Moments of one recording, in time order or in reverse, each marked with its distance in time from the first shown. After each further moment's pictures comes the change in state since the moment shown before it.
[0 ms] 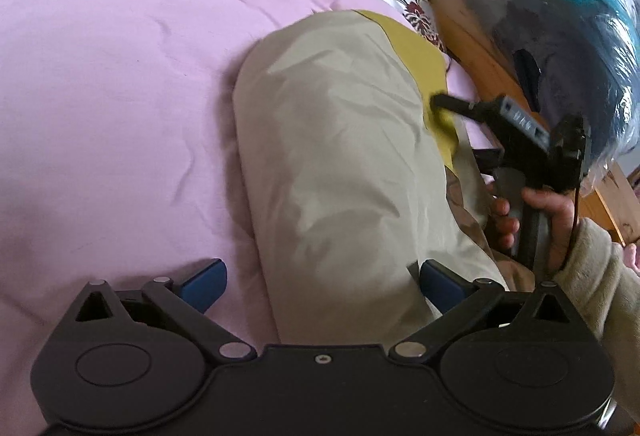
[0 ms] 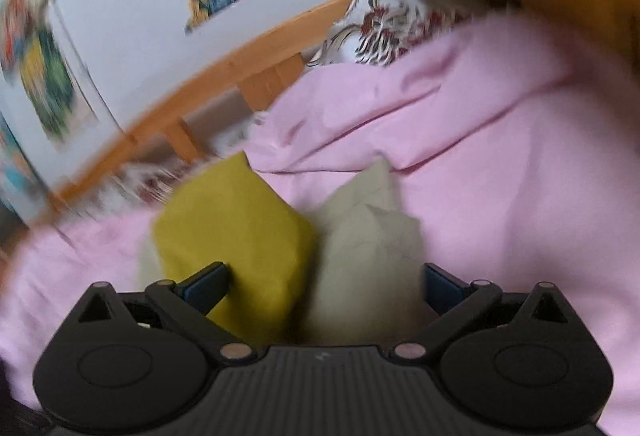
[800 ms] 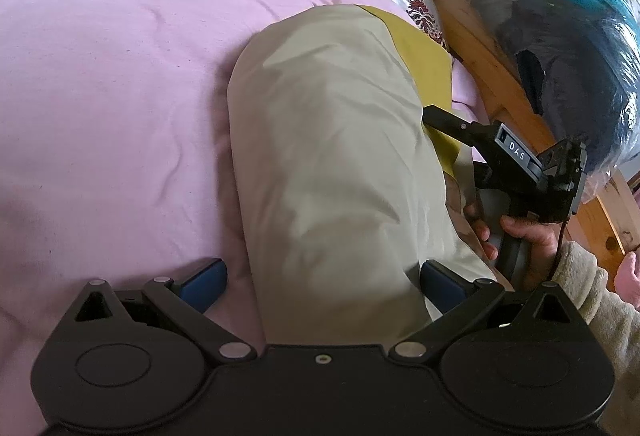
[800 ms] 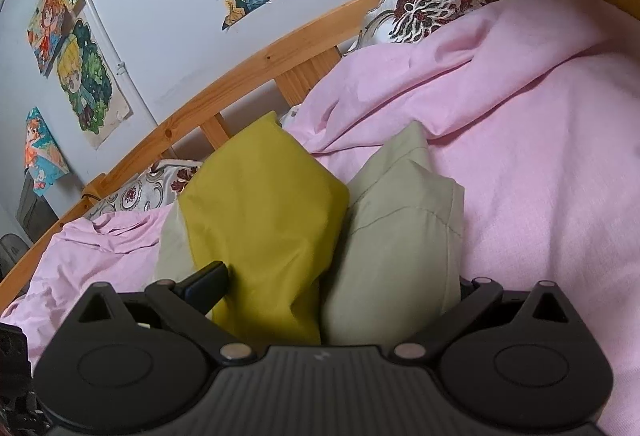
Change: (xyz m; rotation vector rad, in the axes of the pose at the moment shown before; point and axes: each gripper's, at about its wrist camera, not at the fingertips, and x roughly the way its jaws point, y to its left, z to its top) left arm 0.008 -0.001 0.004 -0.024 0.007 -0.004; right arm 0.004 0.003 -0.027 -0.148 -0.053 -0.010
